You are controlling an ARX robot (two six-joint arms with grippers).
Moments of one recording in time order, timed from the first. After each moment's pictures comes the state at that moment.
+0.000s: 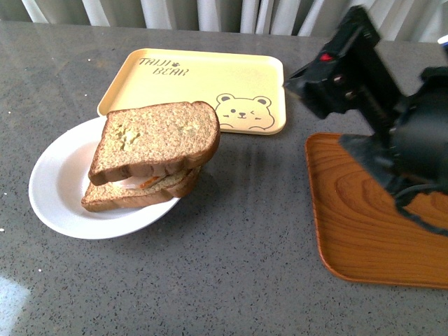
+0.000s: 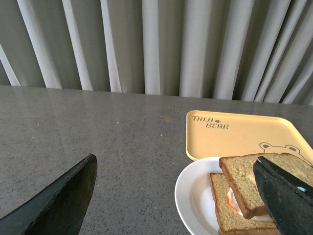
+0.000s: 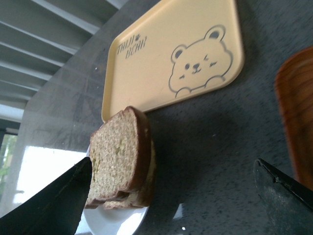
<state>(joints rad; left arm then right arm) 0.00 0.02 0.02 0.00 0.00 -0.01 0.46 1.57 0.48 0.71 0.02 0.84</state>
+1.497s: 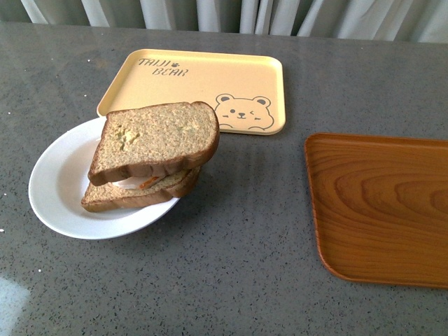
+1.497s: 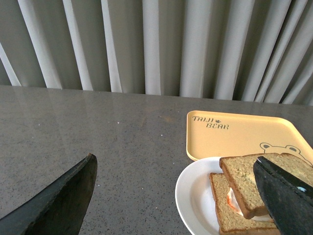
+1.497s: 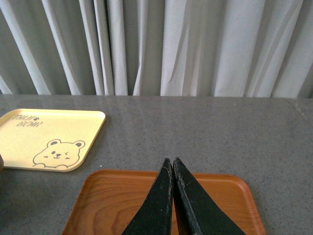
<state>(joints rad) 0.00 0.02 0.02 0.00 0.00 -0.01 0.00 0.48 0.02 0.47 0.00 0.01</state>
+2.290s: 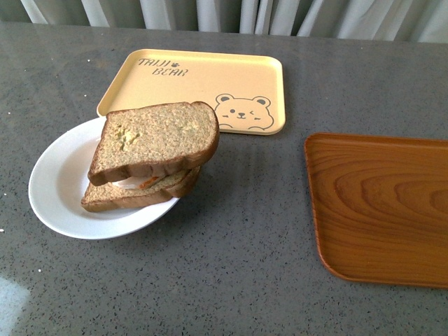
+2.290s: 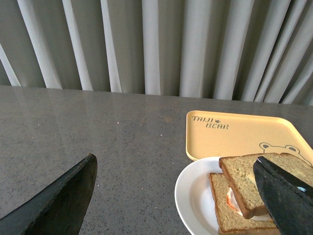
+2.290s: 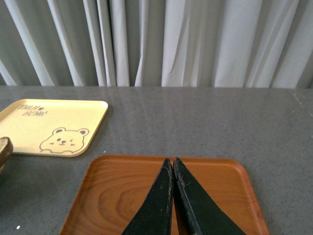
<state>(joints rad) 0.00 0.02 0.02 0.00 0.00 -0.01 0.00 0.09 0.02 0.06 0.00 0.01</state>
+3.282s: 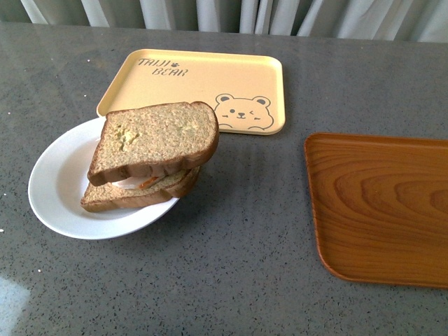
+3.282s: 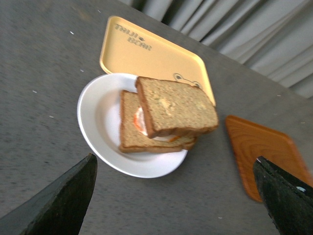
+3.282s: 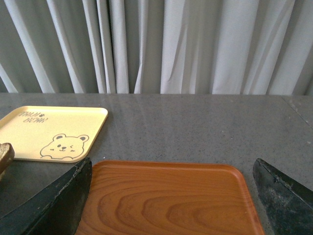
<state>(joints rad) 0.26 0.46 0.09 0.01 0.65 -0.37 0.00 0.01 0.02 0.00 0.00 0.00</state>
